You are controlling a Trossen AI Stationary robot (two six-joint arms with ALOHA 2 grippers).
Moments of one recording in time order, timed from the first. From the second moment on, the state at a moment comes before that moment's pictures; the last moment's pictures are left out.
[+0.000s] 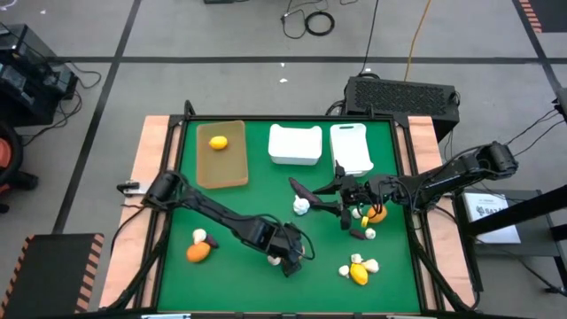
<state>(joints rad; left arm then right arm) -0.38 2.08 1.53 -0.54 -0.06 -0.94 0.17 1.17 0.43 0.67 0.13 0.27</state>
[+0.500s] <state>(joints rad) -0.36 2.11 1.53 -0.53 -0.08 -0.83 0.17 1.17 0.43 0.67 0.13 0.27</state>
